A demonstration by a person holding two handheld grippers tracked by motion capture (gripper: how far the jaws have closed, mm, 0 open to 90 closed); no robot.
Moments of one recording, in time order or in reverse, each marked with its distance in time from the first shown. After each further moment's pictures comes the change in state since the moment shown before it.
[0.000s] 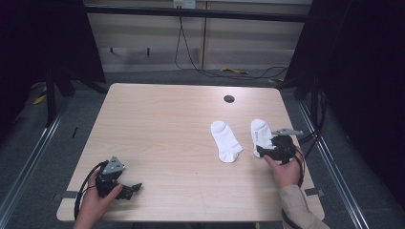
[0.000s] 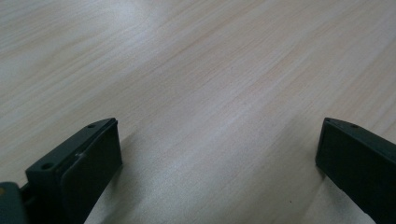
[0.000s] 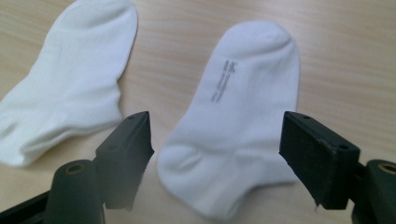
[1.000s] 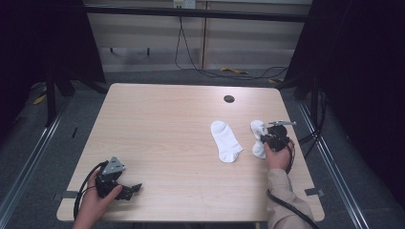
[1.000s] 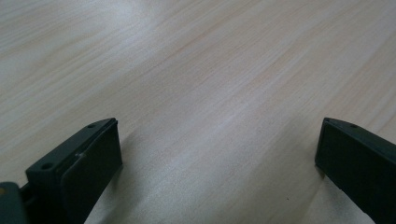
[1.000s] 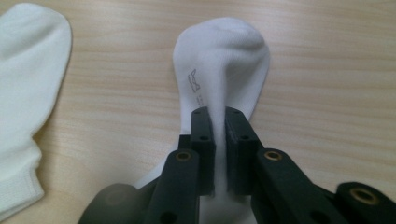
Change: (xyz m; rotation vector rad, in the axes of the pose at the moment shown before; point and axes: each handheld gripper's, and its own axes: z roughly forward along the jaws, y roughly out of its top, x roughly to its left) left arm 0.000 -0.001 -0.001 0.003 -0.005 0.004; right arm -0.020 0.007 0.052 0.023 -0.044 0.139
